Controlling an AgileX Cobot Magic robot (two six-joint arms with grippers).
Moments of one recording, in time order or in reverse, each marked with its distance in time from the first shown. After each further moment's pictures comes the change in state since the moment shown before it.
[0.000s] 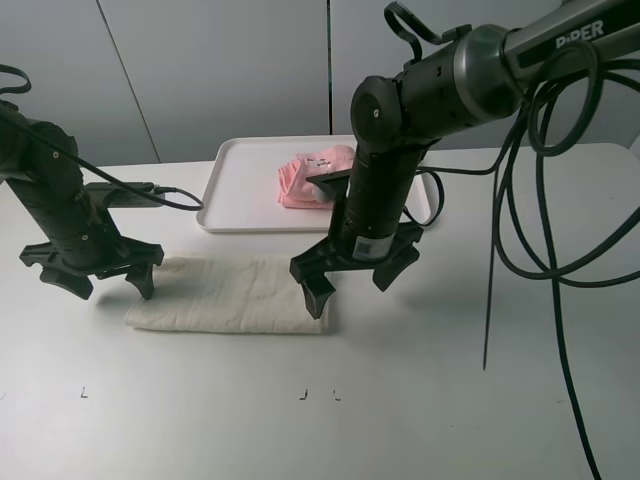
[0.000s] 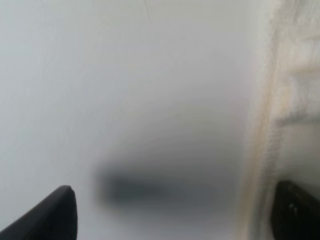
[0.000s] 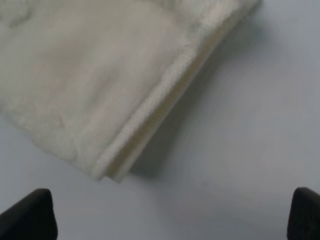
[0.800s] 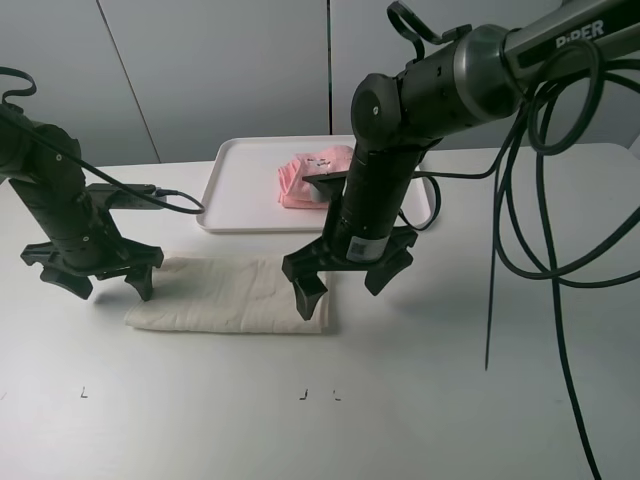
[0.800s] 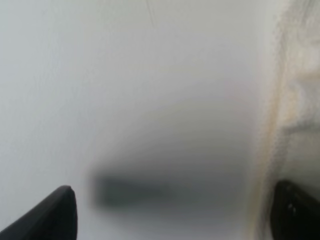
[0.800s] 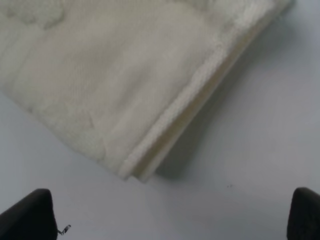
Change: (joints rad) left arm 0.000 0.018 -0.008 0.025 -0.001 0.000; right arm 0.000 0.000 0.000 0.062 0.000 -0.027
